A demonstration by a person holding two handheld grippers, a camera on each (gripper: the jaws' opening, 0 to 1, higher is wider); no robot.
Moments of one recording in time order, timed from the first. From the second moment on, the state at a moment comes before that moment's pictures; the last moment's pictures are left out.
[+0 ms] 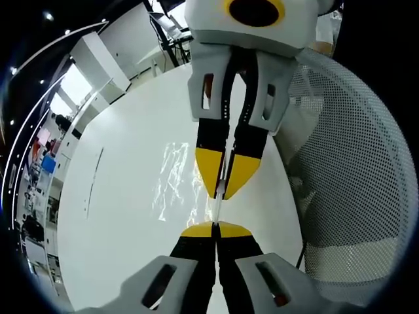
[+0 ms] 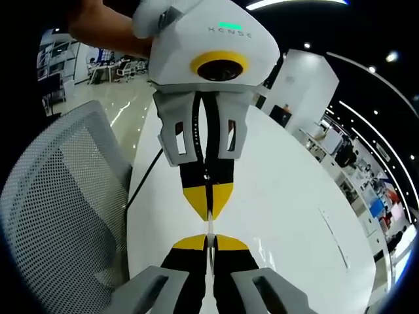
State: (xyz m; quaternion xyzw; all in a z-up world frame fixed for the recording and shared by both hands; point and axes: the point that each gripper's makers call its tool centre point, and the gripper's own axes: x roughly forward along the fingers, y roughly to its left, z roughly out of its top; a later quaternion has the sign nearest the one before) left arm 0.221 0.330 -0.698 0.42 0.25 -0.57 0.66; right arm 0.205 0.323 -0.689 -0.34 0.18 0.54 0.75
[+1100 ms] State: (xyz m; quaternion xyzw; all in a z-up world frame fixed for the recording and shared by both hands) left arm 0.225 0.334 -0.695 0.42 0.25 -0.56 0.67; right arm 0.206 0.324 -0.685 -0.33 0.18 0.54 0.76
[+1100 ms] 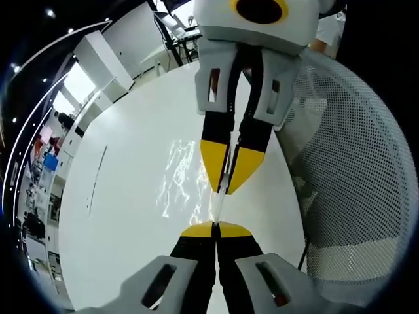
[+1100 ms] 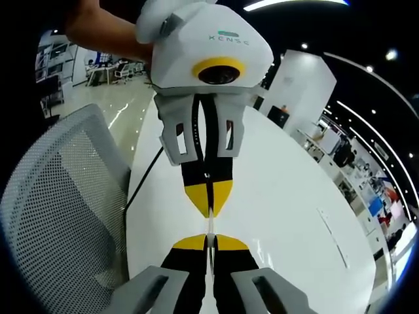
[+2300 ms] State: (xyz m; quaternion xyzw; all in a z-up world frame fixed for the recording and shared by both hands) left arm 0.225 0.334 -0.695 0.42 0.25 -0.56 0.67; right arm 0.205 0.324 -0.682 -0.33 0.18 0.53 0.76
